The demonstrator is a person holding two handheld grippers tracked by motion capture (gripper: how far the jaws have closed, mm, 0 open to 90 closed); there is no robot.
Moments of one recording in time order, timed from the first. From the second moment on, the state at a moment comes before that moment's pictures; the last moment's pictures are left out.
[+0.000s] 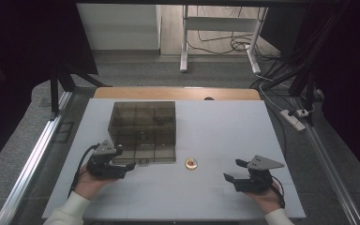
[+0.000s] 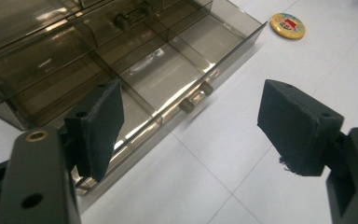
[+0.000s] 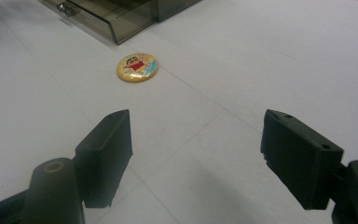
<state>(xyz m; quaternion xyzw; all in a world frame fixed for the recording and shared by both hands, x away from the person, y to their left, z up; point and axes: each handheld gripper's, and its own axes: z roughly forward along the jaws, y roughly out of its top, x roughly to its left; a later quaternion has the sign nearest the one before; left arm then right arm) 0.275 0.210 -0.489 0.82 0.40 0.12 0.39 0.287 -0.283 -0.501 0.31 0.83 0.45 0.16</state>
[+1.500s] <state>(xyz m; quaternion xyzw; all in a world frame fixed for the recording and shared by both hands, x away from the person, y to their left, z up) 0.302 0.134 -0.471 0.87 0.31 0.08 0.38 0.283 -0.292 -0.505 0.31 0.83 0.44 0.16</state>
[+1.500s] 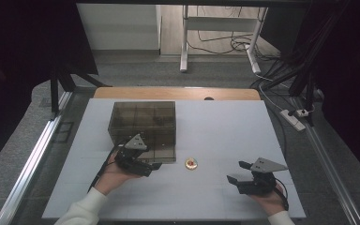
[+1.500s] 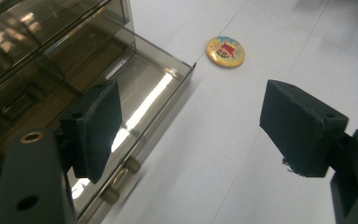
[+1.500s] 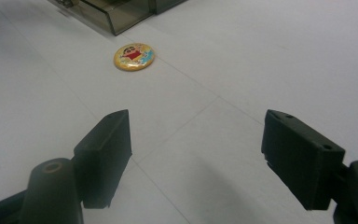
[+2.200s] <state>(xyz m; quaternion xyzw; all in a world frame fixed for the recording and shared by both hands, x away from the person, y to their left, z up) 0.314 0.103 -0.470 0.88 0.29 0.07 0.37 0.286 -0.294 -0.508 0.31 0.83 0.44 0.16</state>
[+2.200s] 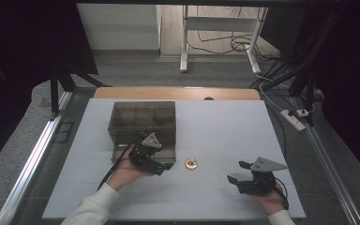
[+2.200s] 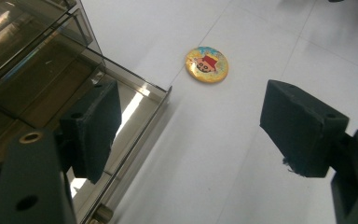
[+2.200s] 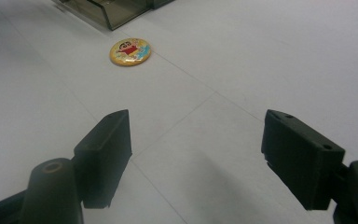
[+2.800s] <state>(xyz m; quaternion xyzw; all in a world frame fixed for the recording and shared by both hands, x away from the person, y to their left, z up) 0.319 0.083 -0.476 0.90 0.27 0.06 0.35 0.284 -0.296 -0.506 0.31 0.83 0.44 0.16</state>
